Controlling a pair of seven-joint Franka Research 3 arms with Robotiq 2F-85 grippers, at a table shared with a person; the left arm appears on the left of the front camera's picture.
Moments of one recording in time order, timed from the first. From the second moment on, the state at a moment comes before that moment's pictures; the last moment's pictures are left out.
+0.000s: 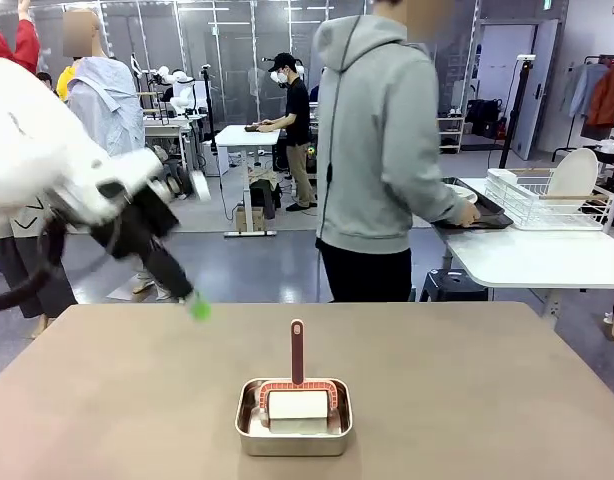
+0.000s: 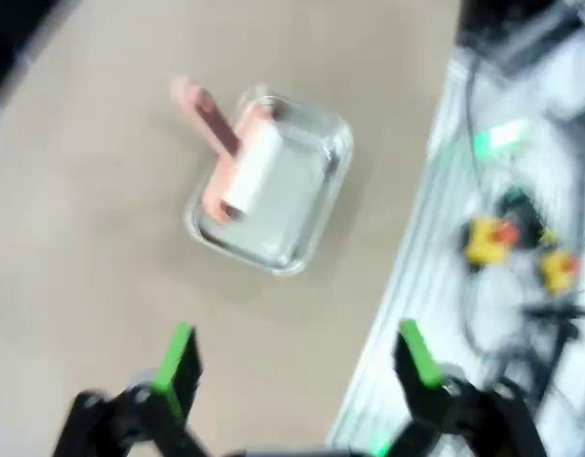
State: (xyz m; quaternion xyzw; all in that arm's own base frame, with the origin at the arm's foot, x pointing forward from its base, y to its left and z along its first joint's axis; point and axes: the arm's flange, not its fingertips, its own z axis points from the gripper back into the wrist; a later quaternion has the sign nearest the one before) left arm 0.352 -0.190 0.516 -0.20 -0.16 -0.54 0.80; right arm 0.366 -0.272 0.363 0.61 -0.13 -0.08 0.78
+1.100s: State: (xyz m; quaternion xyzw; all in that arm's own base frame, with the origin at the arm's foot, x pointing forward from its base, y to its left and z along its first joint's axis) left arm 0.388 -0.246 0.530 -0.13 -0.11 -0.64 0.75; right arm 0.367 -0.271 0.363 0.61 -0.13 -0.08 0.78
